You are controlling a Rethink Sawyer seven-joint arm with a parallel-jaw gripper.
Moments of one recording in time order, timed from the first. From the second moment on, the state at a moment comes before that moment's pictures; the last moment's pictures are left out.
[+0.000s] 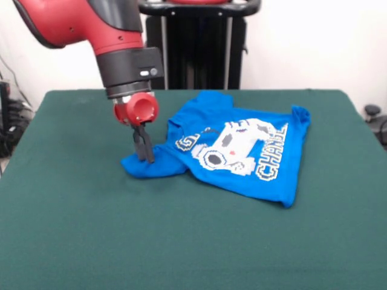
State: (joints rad) arm -0.95 -0.45 0.49 1.94 -0.45 -0.07 2.52
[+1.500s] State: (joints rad) arm -0.38 -0.44 0.04 1.76 -0.17 0.00 2.52
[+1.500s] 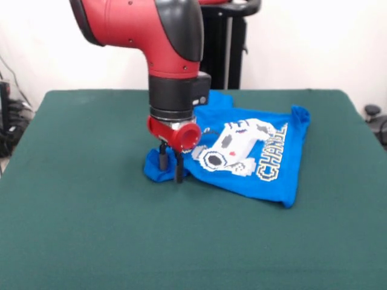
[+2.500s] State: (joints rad) arm -0.30 -0.38 -0.12 1.66 -0.06 0.00 2.52
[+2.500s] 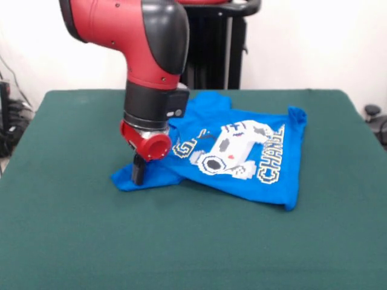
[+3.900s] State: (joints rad) arm -0.67 -0.52 0.15 1.72 -0.43 -0.15 2.52
